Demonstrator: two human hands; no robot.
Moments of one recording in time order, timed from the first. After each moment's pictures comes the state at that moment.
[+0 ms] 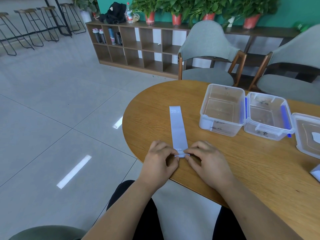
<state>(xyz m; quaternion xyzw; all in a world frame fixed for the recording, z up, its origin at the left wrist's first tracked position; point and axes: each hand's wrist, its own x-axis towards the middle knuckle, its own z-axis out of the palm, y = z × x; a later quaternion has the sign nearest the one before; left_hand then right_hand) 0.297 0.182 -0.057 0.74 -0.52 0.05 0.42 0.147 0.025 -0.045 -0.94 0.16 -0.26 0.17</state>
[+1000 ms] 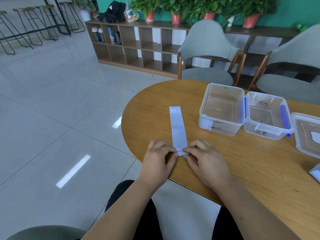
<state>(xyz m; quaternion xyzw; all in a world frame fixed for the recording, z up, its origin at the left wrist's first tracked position) 0.293 0.180 -0.054 0.76 -0.49 0.05 0.42 0.152 0.026 -0.049 -0.95 0.16 -0.26 0.12</state>
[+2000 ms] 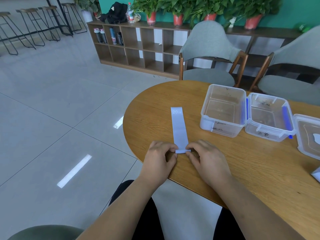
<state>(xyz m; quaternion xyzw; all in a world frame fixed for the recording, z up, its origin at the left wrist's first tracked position) 0.297 0.180 -0.049 0.78 -0.46 0.01 0.42 0.156 0.027 -0.040 -0.94 0.21 -0.24 0.14</state>
